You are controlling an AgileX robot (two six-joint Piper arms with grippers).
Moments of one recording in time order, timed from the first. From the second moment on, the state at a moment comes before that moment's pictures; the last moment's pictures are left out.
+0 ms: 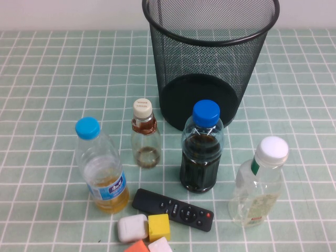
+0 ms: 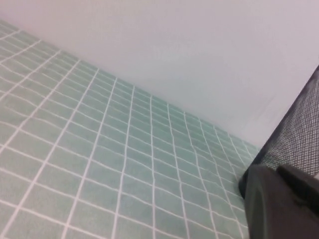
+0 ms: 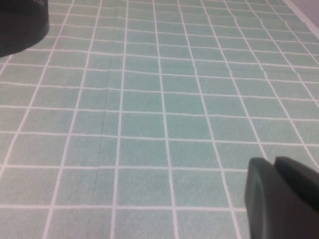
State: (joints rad) right arm -0.12 -0.01 0.03 0.17 0.38 -0.24; left arm -0.08 -0.01 0.03 -0.54 0.06 -0.01
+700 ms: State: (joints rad) right arm -0.12 -0.01 0.03 0.17 0.38 -0.24; left arm -0.08 0.87 -1.10 -0.43 1.06 0.46
